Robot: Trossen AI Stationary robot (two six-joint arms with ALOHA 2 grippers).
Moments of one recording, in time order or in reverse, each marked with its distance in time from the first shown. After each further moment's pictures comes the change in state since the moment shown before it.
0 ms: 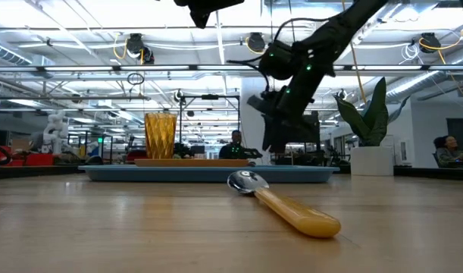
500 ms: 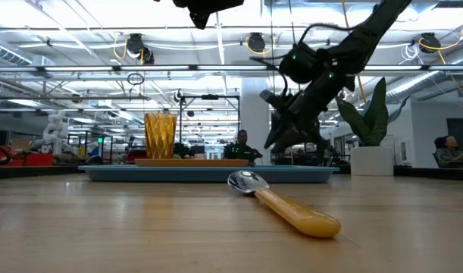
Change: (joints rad) left arm 0.000 0.000 0.000 -0.014 0.000 0.017; right arm -0.031 -0.110 -0.253 0.340 -0.146 0.199
